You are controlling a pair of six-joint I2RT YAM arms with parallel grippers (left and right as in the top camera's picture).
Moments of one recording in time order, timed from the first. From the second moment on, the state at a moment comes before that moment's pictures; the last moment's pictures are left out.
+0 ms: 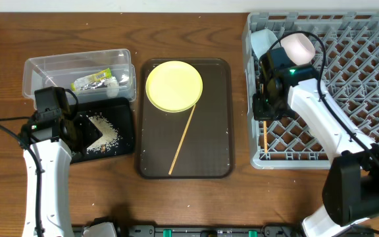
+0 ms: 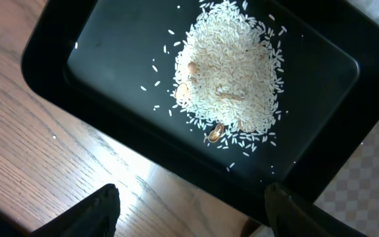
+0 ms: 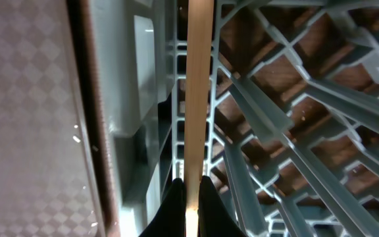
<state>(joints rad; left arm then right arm) 0.28 1.27 1.00 -1.02 -0.08 -0.46 0.27 1.78 1.35 -1.04 -0.01 0.26</state>
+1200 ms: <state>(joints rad) 0.28 1.27 1.00 -1.02 -0.08 -0.46 0.55 1.71 1.44 -0.74 -0.19 0.30</state>
